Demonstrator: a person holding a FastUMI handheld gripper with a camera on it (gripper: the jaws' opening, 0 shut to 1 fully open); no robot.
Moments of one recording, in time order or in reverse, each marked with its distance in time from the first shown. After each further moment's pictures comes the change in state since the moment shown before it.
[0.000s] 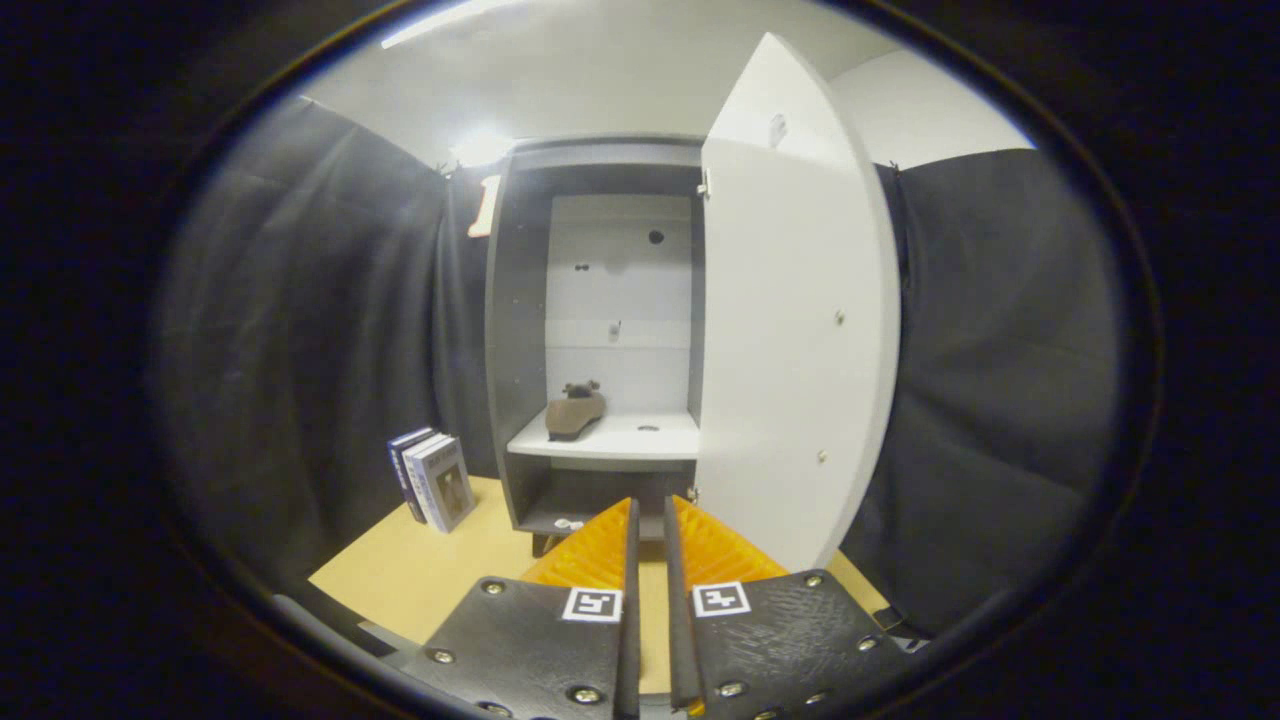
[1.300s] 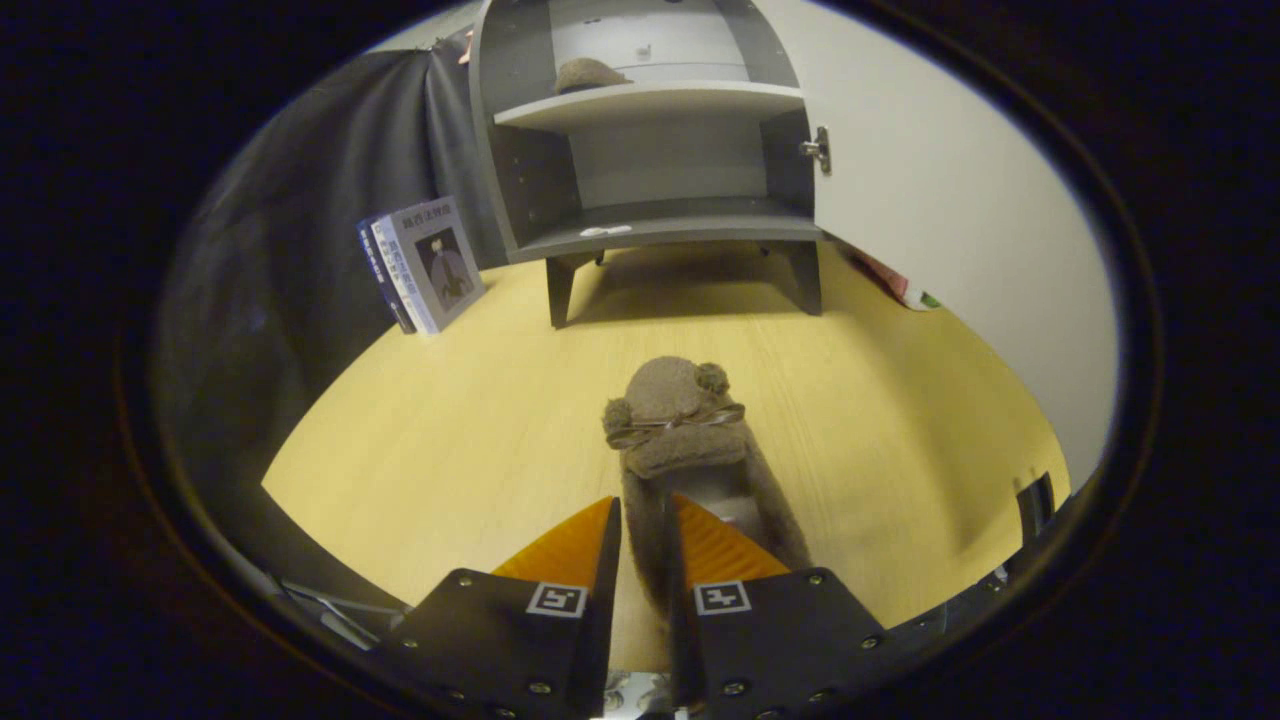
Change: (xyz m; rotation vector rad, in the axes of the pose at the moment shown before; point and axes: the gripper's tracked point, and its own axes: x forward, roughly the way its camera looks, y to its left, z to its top) arm 0.131 0.063 -0.384 0.038 0.551 0.147
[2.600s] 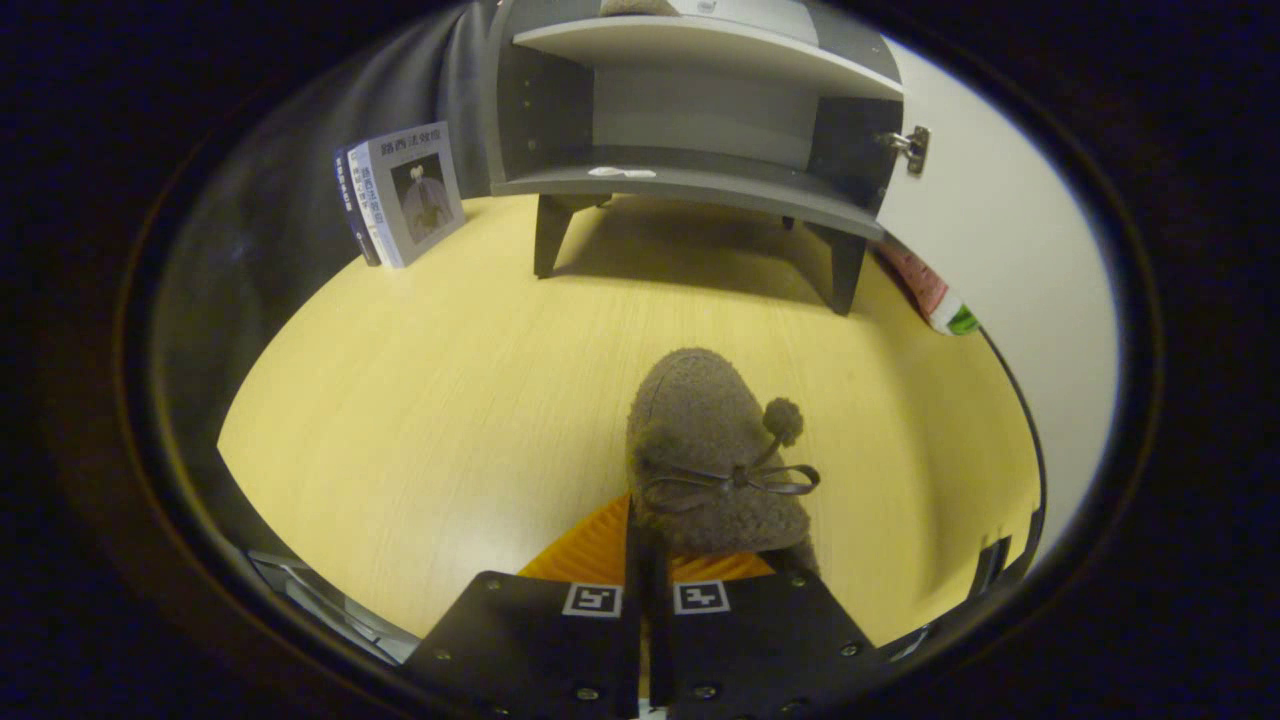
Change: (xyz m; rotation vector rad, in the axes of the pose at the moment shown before) arm 0.031 0.005 0.022 -0.136 0.124 -0.075
